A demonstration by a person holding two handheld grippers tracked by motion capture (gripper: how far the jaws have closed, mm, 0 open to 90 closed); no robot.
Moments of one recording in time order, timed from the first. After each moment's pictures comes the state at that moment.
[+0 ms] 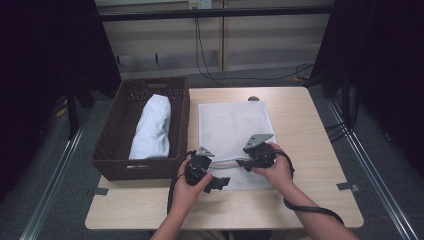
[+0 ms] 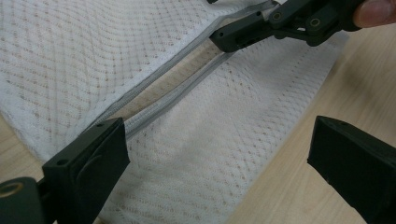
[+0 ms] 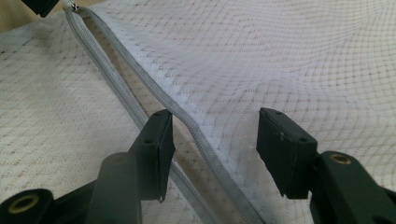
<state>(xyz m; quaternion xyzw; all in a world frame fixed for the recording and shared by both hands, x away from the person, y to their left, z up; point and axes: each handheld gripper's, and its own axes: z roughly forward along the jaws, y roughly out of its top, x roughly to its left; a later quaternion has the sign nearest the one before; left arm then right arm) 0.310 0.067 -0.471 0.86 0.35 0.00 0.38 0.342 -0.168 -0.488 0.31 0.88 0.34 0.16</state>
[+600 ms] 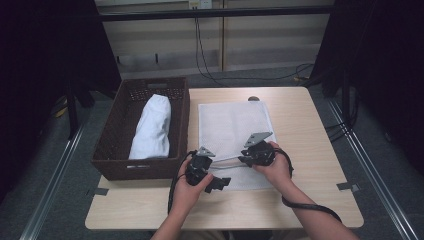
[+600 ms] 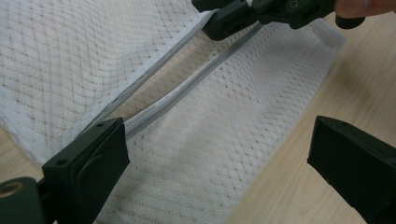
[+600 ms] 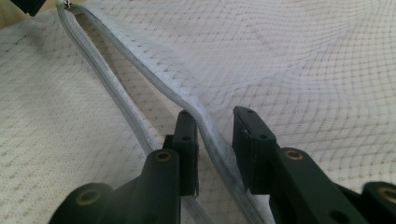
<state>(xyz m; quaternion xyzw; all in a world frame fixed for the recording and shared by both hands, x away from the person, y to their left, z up) 0.309 0.065 -0.470 0.85 0.35 0.00 0.38 0.347 -0.168 -0.488 0.31 0.88 0.33 0.15</state>
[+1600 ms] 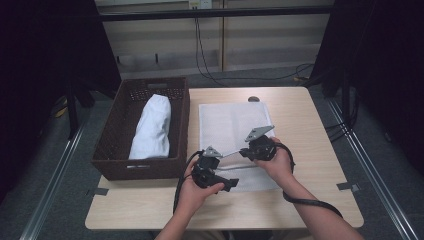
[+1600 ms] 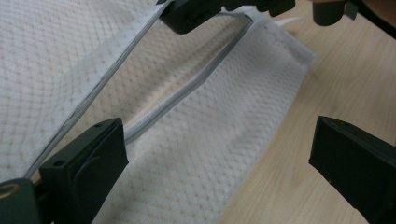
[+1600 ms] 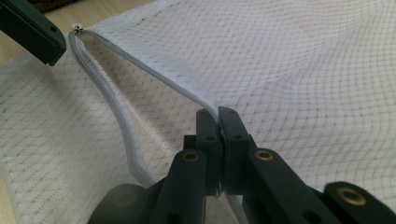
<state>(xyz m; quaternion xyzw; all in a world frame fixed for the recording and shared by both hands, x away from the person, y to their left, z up) 0.304 0.046 -0.464 0.85 0.33 -0.01 0.41 0.351 -0.170 -0.468 0.32 0.88 0.34 0.14</state>
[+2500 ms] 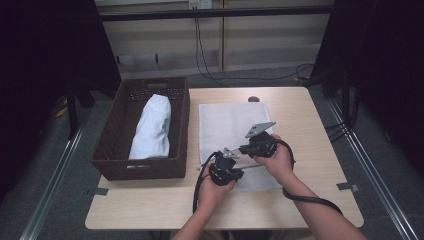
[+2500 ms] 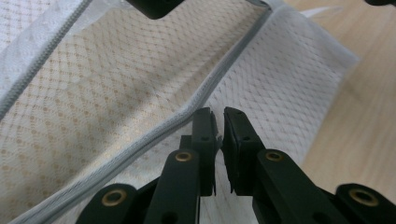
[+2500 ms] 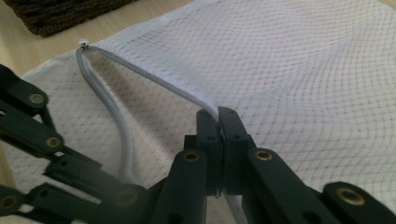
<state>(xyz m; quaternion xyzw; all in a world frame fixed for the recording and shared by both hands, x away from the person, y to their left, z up) 0.310 0.001 -0.488 0.86 0.33 0.02 0.38 0.355 -0.170 -0.457 0.32 0.87 0.35 0.14</state>
